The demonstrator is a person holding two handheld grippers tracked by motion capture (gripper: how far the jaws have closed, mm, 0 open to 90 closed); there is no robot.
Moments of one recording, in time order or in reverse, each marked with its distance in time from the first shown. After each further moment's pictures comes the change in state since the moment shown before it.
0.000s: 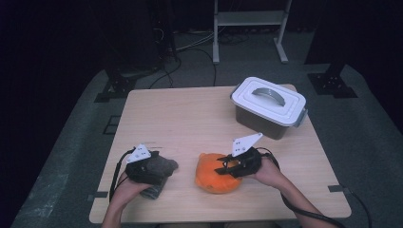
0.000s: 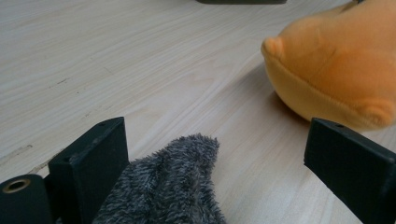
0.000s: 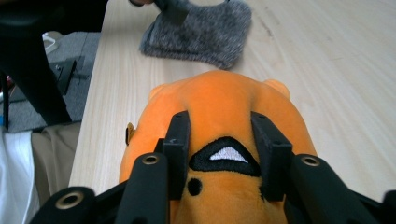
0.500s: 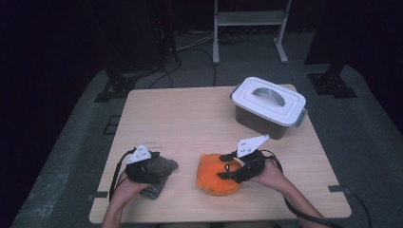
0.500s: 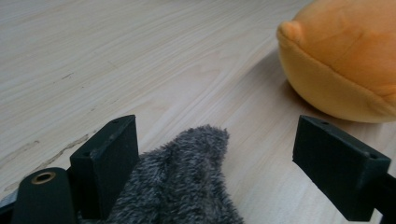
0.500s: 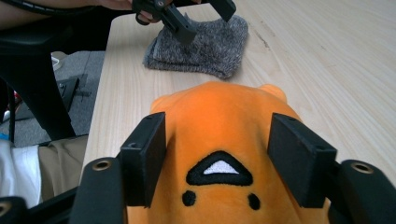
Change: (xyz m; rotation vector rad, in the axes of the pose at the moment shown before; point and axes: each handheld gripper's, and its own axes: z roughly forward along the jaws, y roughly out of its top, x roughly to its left) left arm 0.005 -0.005 0.003 0.024 0.017 0.028; right arm 0.003 -0.007 -0.010 -0.073 -0.005 0.042
